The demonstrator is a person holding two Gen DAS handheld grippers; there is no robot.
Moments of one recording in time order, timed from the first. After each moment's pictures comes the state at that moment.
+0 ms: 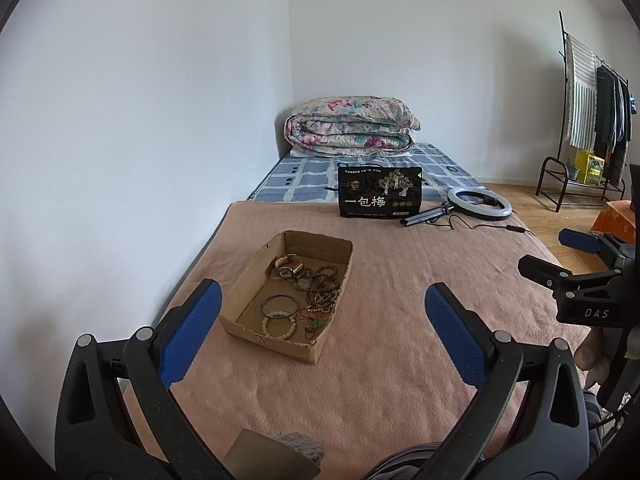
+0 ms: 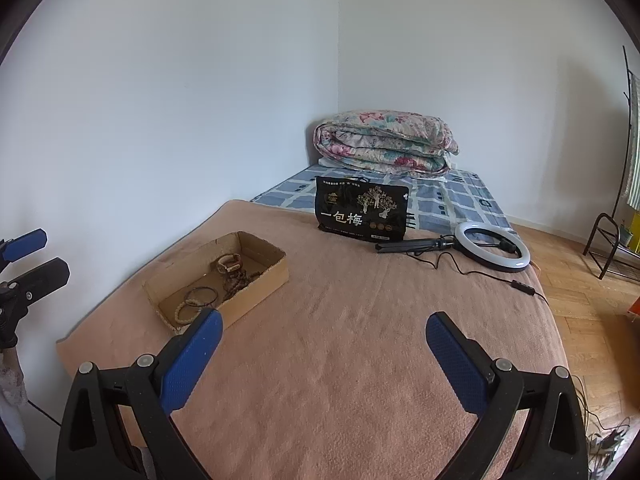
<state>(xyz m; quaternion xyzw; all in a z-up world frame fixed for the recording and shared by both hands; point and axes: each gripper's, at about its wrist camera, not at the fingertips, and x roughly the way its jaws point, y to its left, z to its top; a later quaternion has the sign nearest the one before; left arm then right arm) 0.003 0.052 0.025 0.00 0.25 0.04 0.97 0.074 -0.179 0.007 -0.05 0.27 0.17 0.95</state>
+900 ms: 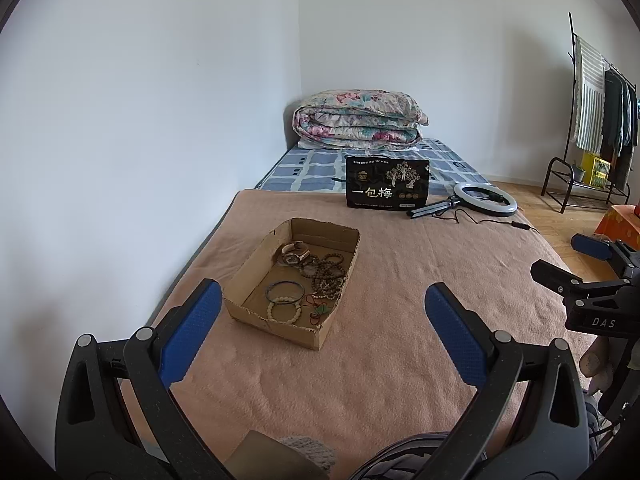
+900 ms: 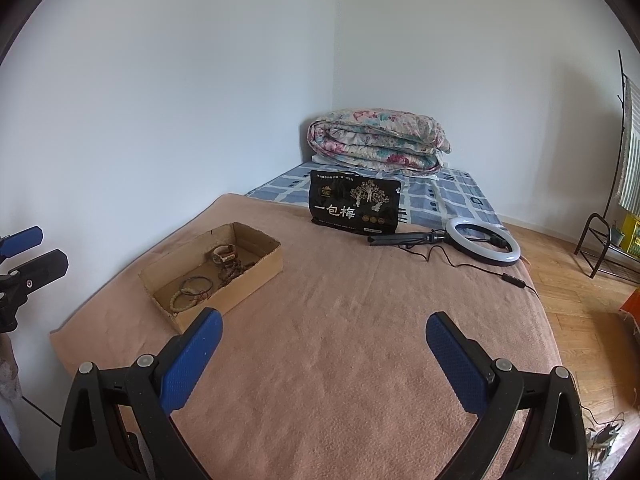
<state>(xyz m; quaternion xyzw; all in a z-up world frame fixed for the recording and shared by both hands) -0.006 0.057 0.017 -0.01 0.26 0.05 0.97 0.056 -0.181 0.002 -0.06 0.27 0.16 0.95</state>
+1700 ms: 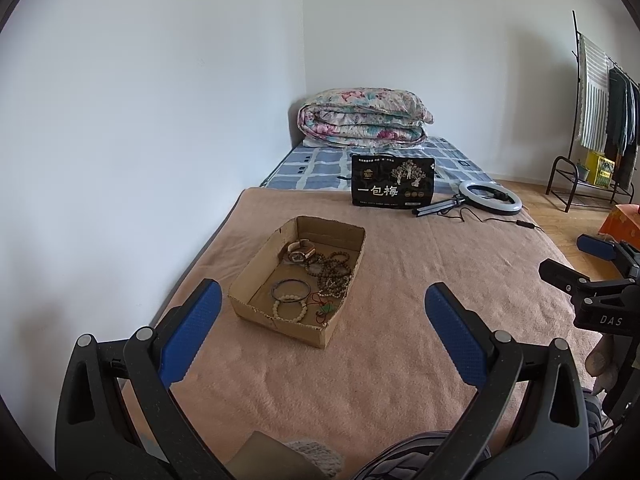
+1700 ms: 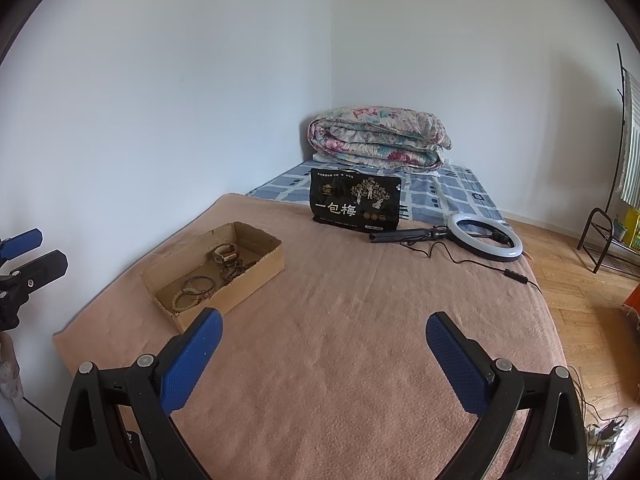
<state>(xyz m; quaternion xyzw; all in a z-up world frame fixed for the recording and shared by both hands) -0.007 0.062 0.015 -0.01 0.26 0.06 0.96 0.061 -0.179 0.002 -0.05 0.27 0.16 0.95</state>
